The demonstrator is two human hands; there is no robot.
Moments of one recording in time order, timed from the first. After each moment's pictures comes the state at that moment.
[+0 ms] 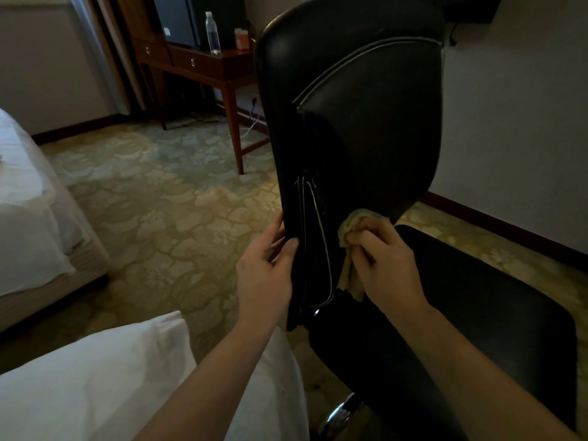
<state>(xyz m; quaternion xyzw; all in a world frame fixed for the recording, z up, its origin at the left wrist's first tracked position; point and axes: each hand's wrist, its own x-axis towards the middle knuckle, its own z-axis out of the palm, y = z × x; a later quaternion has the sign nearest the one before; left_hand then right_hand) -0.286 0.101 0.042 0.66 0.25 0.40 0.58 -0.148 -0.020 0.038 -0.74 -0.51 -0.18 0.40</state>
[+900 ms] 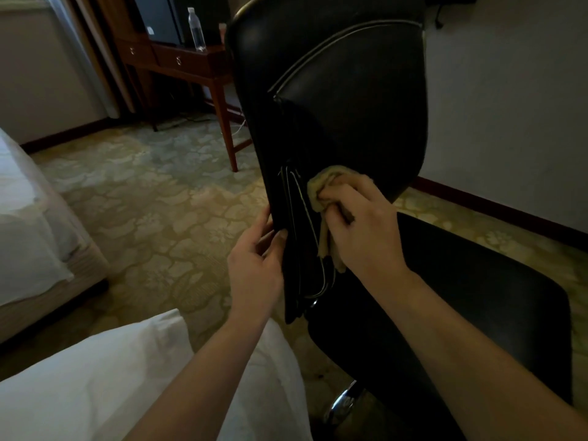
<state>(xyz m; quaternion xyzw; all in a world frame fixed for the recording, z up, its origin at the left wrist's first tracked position) -0.287 0.096 0.044 0.67 0.25 0.41 0.56 -0.164 0.001 0.079 -0.71 -0.48 -0.23 0.47</state>
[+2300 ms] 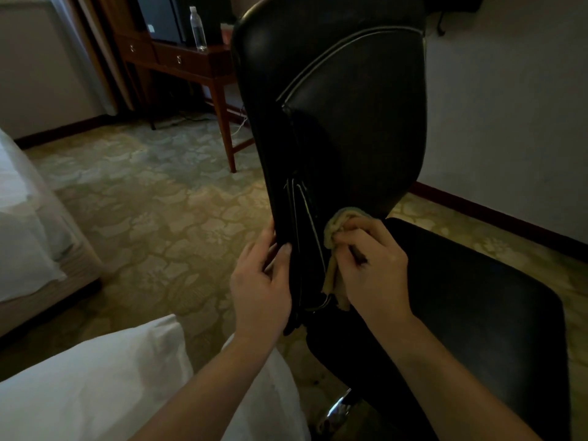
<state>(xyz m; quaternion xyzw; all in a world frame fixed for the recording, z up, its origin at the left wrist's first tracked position) -0.289 0.091 0.024 0.70 0.26 0.43 0.51 -0.178 -0.015 0.043 -0.72 -0.43 -0.20 0.51</state>
